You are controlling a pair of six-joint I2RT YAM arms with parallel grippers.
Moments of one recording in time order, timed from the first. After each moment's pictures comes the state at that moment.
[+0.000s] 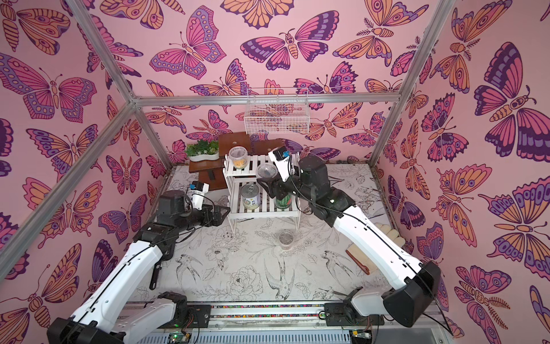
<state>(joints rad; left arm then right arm) -0.20 1.03 0.89 -0.45 0.40 -0.21 0.73 1.33 1.35 -0.28 -0.27 0.02</state>
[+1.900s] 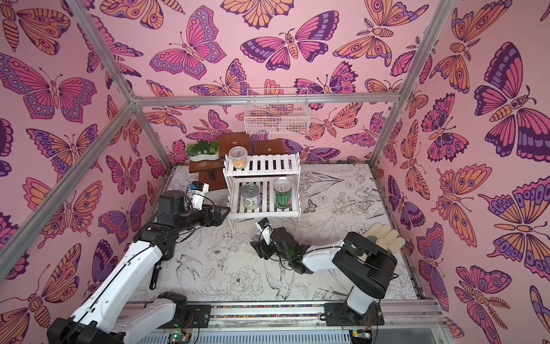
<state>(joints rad) -0.20 1.03 0.89 -0.45 0.40 -0.21 1.01 1.67 0.60 0.60 0.02 0.20</state>
